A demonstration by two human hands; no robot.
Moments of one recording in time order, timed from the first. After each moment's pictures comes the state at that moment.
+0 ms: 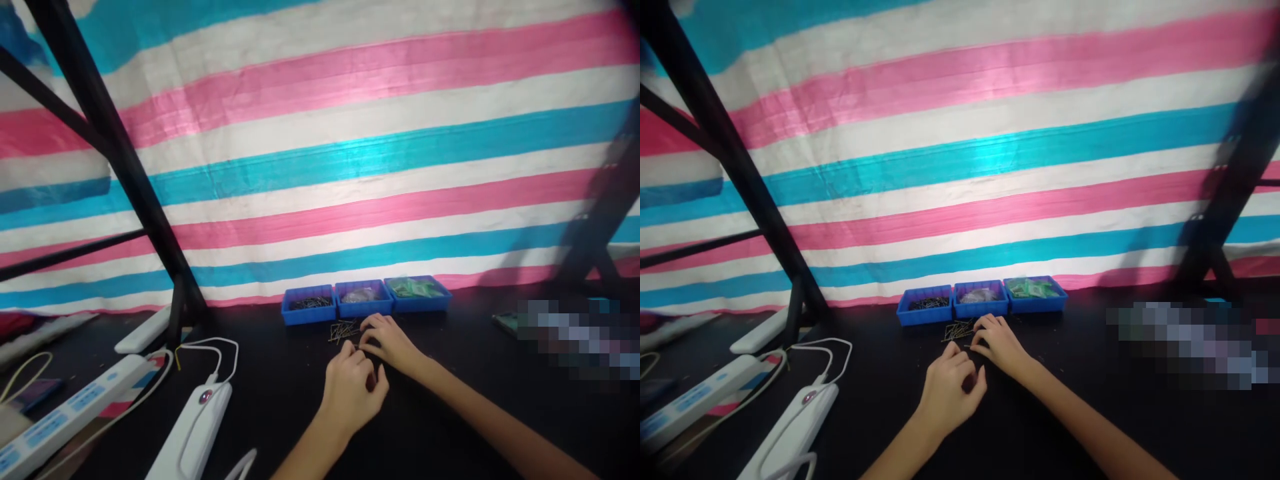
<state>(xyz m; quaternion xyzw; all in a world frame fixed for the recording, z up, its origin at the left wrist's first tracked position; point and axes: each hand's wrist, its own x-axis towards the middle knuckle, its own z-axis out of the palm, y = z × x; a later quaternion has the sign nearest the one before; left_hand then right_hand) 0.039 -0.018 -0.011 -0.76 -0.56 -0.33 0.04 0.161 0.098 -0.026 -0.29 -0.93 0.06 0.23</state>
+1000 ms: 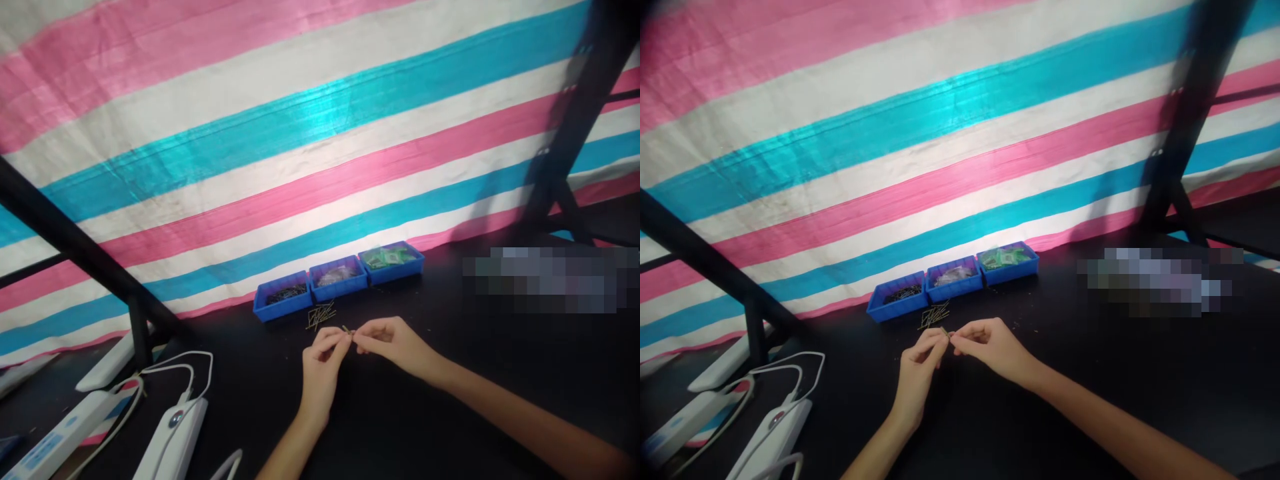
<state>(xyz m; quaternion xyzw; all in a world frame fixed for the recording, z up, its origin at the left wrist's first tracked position) 0.049 -0.010 -0.007 -0.54 -0.54 -0.54 -0.35 0.199 0.043 -0.010 -0.32 -0.63 0.61 0.35</state>
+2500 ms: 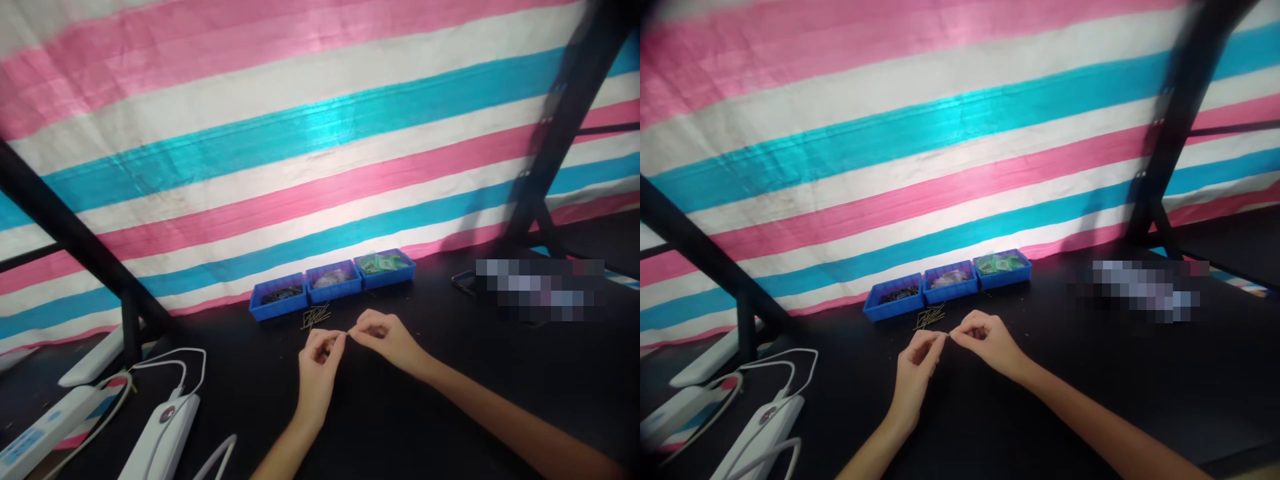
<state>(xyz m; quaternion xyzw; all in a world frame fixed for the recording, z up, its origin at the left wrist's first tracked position) 0.055 -0.015 -0.010 -0.51 -0.57 -0.55 -0.33 0.202 0.055 -0.024 -0.31 -0.72 0.44 0.43</state>
